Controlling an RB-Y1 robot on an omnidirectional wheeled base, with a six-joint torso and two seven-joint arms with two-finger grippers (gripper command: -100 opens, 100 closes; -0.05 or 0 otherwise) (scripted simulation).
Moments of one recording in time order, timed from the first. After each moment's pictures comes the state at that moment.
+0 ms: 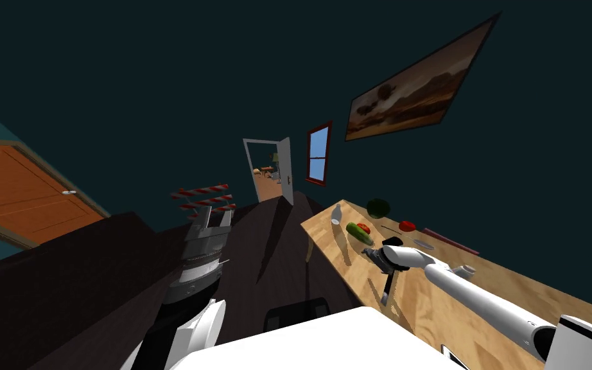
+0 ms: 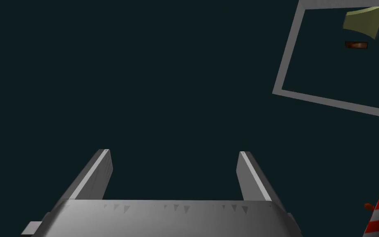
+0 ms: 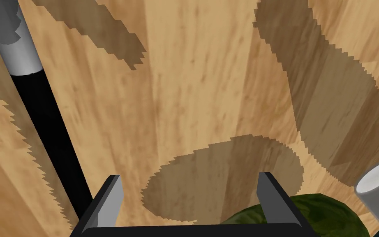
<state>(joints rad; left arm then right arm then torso) 0.53 -0.01 -0.05 -2.38 -0.12 -0.45 0.09 0.04 -0.97 0.27 -1.14 -1.09 0.75 0.67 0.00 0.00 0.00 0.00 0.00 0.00</state>
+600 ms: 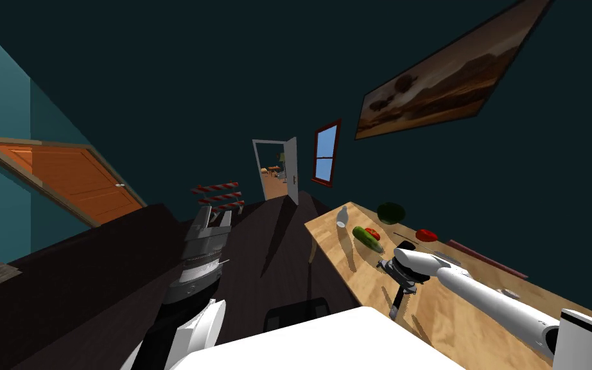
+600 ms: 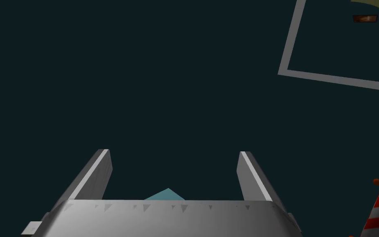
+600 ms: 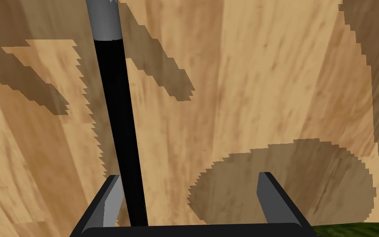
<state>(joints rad) 0.53 -0.01 -0.05 -2.38 -0.12 -0.45 0.09 0.03 -1.01 0.31 -0.99 -1.17 0.87 0.73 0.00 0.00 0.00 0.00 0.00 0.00</state>
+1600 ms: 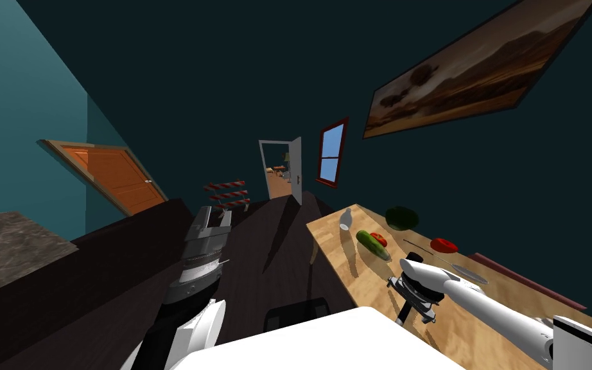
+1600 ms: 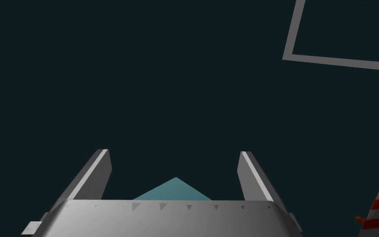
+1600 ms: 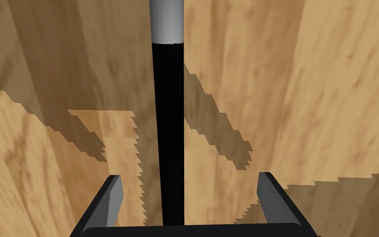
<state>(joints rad) 0.53 -0.01 -0.05 -2.38 -0.12 -0.45 0.09 0.05 -0.96 0.35 -0.87 -1.18 0.92 0.75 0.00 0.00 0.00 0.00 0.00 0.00</state>
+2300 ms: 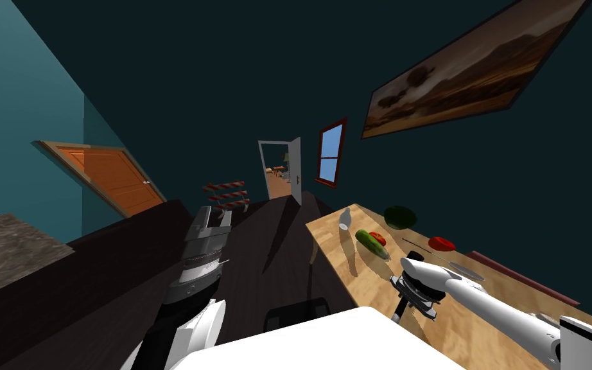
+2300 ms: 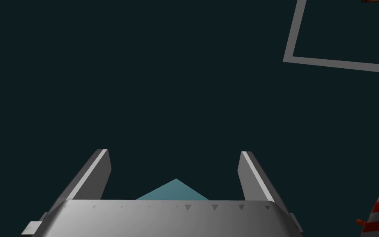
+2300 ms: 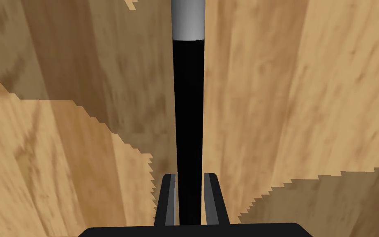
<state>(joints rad) 0.53 -0.01 -0.05 -2.38 -0.12 -0.45 0.09 0.05 -0.98 0.35 -0.89 -1.19 0.93 0.74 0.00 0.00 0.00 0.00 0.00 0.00</state>
